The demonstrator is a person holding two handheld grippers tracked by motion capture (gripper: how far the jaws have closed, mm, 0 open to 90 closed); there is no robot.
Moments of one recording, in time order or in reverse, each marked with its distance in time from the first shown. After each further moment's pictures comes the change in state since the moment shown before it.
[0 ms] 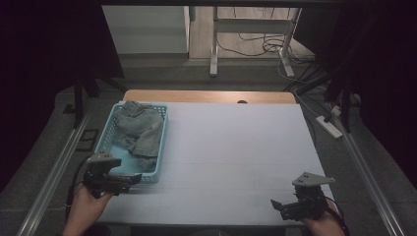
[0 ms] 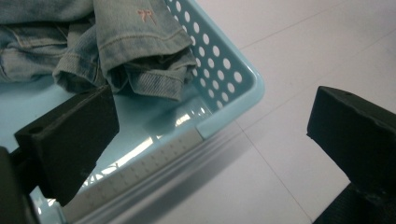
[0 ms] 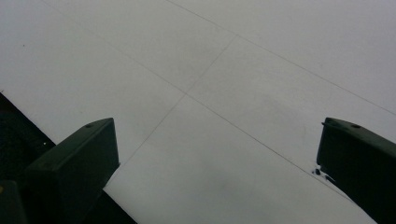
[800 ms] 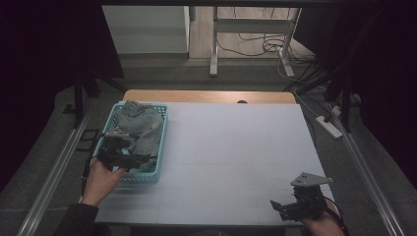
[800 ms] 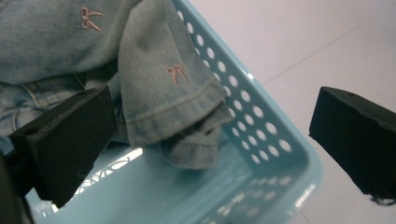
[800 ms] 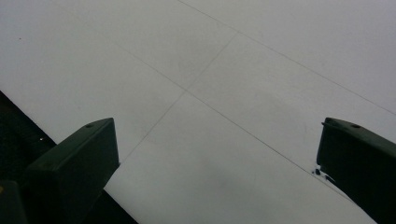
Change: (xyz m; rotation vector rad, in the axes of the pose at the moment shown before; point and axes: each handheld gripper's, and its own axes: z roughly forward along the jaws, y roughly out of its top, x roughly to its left) left arm 0.026 0.052 0.039 0.056 0.030 0.014; right arm 0.001 0.000 0.002 0.015 -0.007 -0.018
